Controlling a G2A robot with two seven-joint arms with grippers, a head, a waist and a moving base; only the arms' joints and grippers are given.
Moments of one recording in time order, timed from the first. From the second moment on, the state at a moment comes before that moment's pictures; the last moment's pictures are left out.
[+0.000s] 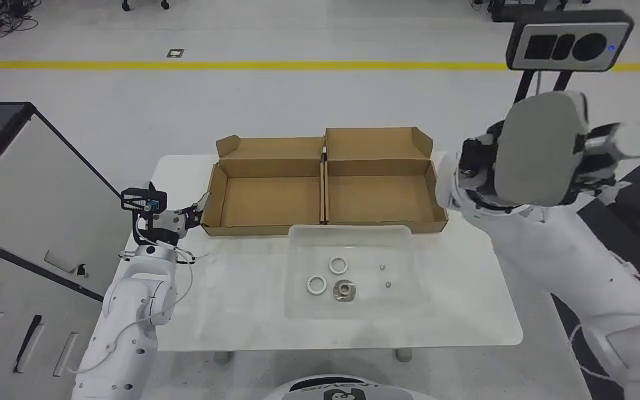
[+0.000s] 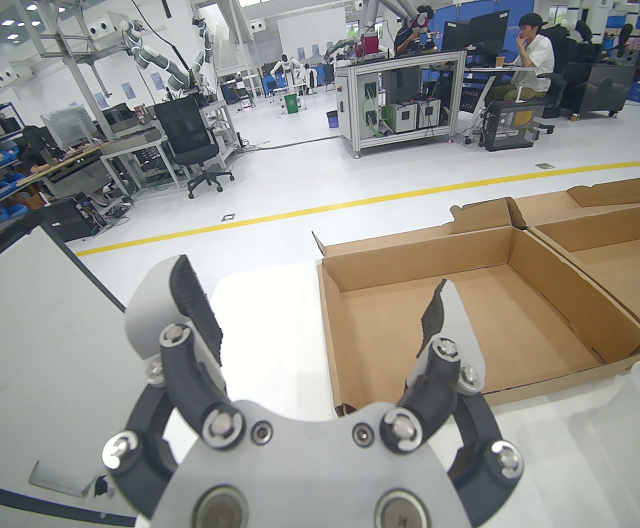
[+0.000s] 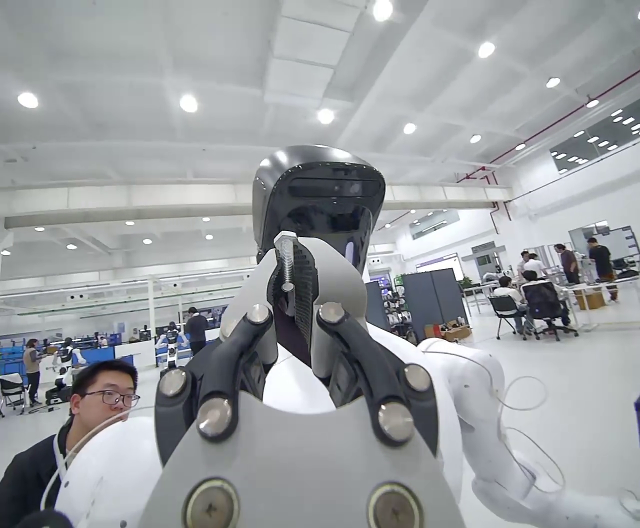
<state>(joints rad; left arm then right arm) 1.73 -1.15 -1.60 -1.80 1.33 0.00 0.00 -0.75 -0.92 0.84 -1.99 1.50 -0.85 0.97</state>
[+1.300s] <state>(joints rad) 1.73 -1.15 -1.60 -1.80 1.33 0.00 0.00 -0.95 -1.07 1.07 -1.92 1.41 -0.68 1.14</state>
